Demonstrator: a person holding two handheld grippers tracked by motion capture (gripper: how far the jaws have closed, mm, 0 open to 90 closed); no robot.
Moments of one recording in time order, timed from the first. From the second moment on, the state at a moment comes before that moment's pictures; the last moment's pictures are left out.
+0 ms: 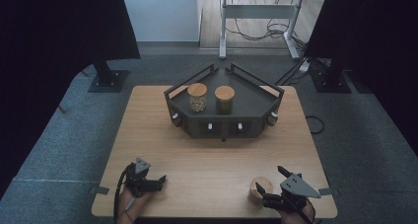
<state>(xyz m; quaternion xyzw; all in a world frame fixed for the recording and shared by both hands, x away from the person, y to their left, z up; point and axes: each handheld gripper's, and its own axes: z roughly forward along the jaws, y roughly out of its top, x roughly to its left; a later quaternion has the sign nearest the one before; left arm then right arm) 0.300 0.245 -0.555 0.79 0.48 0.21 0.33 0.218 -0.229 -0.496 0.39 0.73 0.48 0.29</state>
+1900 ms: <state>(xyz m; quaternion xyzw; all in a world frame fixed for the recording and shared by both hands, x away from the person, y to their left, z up) 0.300 0.245 -0.555 0.79 0.47 0.21 0.33 0.208 -0.215 -0.530 0.37 0.75 0.49 0.26</state>
